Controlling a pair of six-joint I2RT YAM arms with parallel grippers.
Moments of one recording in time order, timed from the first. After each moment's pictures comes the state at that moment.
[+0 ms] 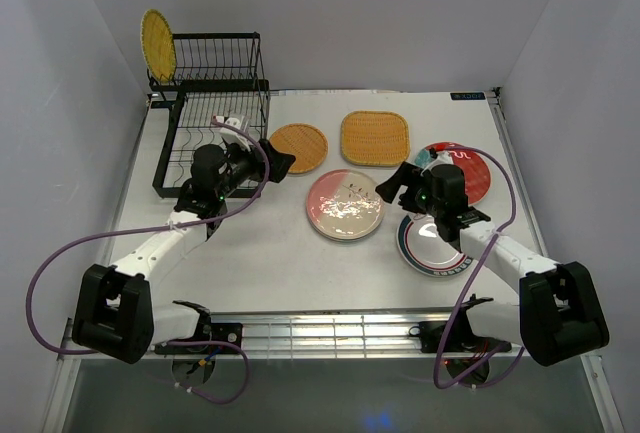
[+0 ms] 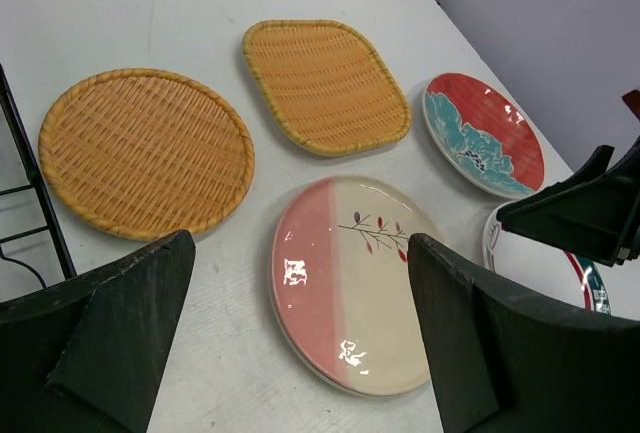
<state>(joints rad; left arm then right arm) -0.31 1.25 0.73 0.38 0.32 -0.35 0.33 1.20 0.56 0.18 -0.17 0.62</state>
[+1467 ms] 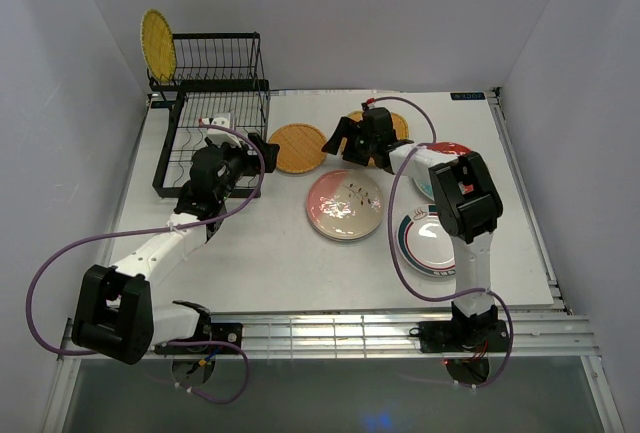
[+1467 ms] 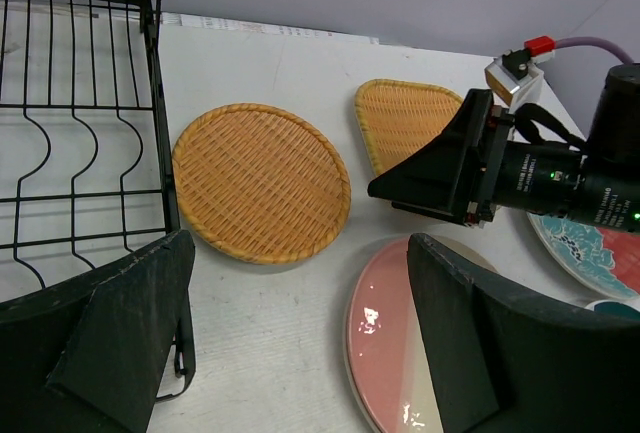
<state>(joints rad) -0.31 1.24 0.70 0.44 0.04 -0.34 0.45 2.09 1.41 0.11 -0.25 0.68</state>
